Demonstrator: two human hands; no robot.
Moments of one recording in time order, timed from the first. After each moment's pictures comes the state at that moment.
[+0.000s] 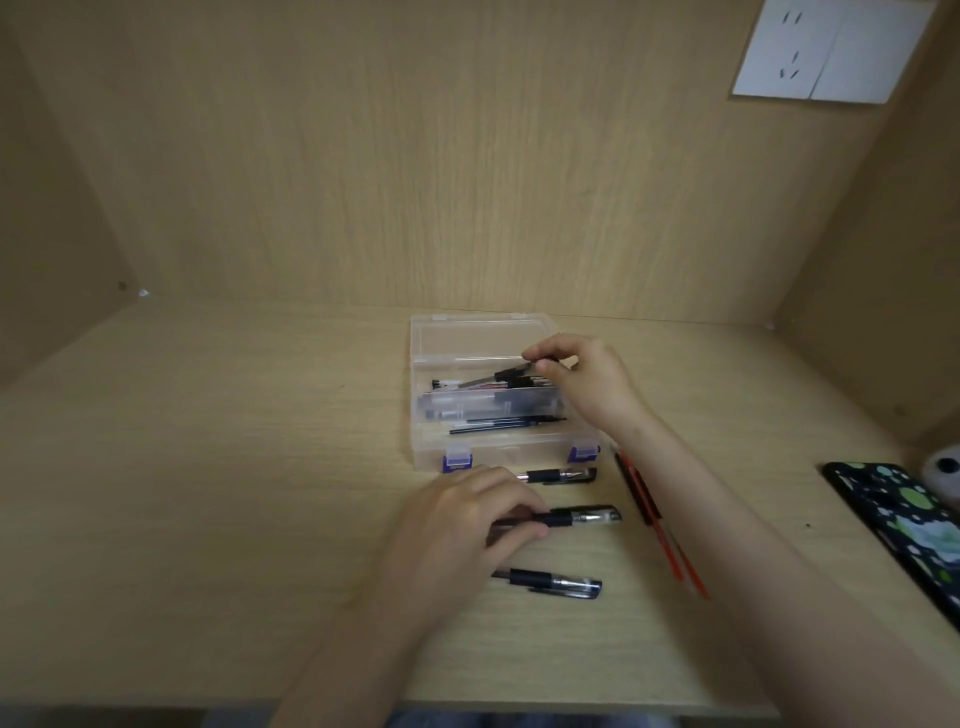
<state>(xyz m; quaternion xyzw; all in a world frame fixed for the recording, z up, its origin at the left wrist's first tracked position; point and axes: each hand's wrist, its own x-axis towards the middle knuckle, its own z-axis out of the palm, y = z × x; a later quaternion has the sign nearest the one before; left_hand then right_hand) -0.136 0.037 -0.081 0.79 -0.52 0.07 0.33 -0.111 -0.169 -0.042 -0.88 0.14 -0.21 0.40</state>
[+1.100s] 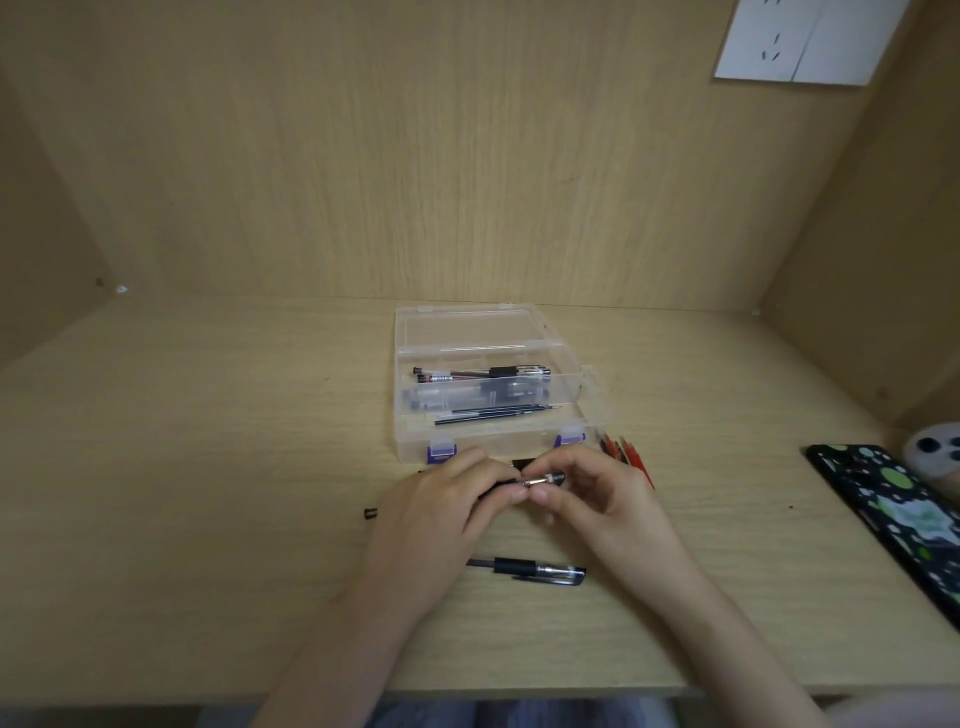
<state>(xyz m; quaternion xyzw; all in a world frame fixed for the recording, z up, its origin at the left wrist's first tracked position) -0.142 0.034 -0.079 0.81 -0.45 0.10 0.35 -0.228 -0.120 -0.076 -0.82 0.04 -0.19 0.53</state>
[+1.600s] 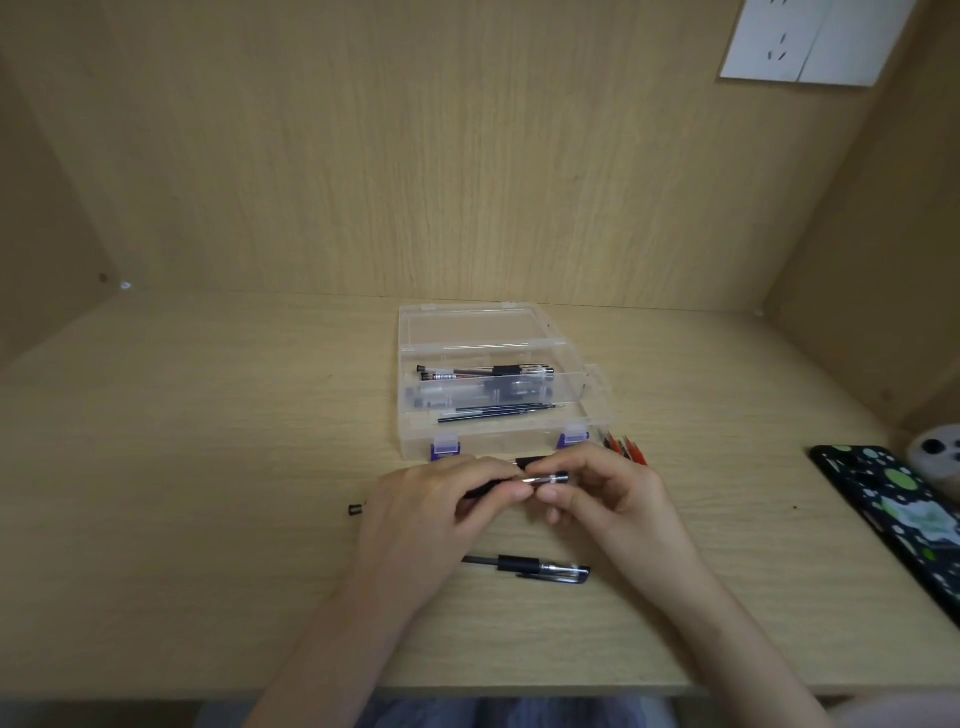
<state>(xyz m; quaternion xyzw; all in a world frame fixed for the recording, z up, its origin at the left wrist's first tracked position) -0.142 0.042 -0.073 0.82 -0.43 0.14 0.35 -0.232 -0.118 -0.072 -0.80 0.02 -0.19 0.57</state>
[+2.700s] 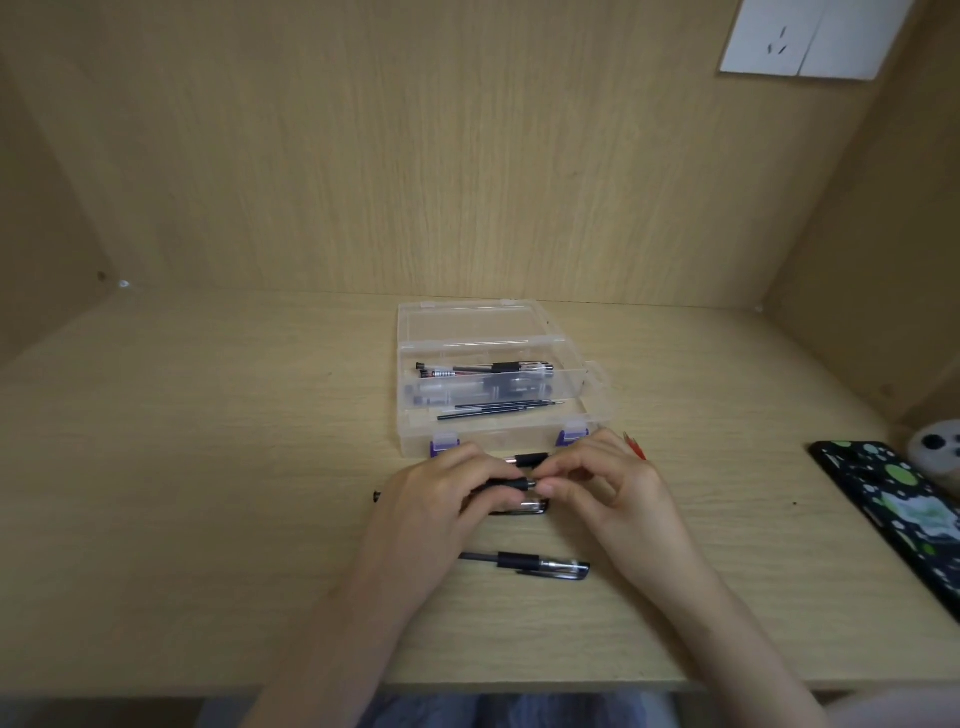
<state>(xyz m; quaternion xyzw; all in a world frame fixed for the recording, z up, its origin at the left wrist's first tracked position) -0.138 0.040 -0.080 0.78 -0.47 0.08 0.41 -0.229 -0.122 -0.076 -0.87 0.04 -0.26 0.41</state>
